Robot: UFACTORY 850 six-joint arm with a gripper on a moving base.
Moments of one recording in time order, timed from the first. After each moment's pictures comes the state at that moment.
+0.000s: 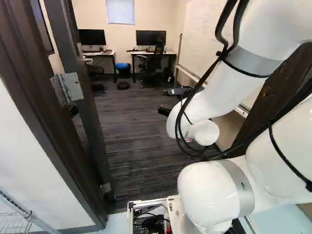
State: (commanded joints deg) arm 0.0 16.0 -5.0 0.0 50.0 0.0
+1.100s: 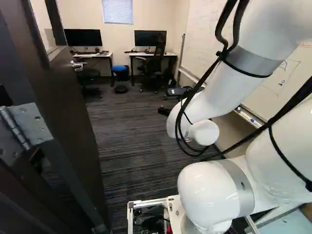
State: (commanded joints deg) arm 0.0 16.0 -5.0 0.0 50.0 0.0
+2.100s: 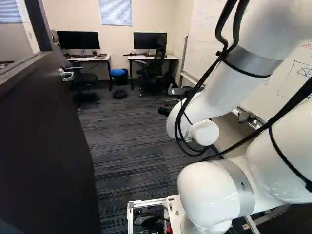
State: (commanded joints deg) arm 0.0 16.0 -5.0 0.0 50.0 0.0
